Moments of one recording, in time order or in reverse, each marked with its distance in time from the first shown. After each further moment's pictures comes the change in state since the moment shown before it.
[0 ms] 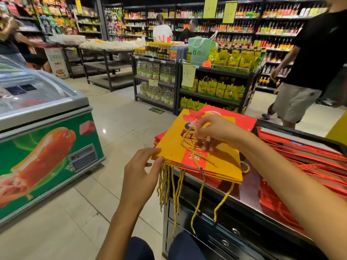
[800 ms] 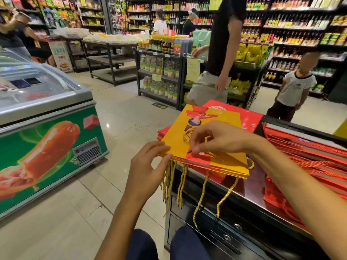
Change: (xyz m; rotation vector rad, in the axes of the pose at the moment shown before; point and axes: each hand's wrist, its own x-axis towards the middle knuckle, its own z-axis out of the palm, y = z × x) left_hand 0.000 -0.002 0.000 0.046 -0.062 0.115; right_hand -0.024 0.004 0.005 -0.263 -0.332 -0.536
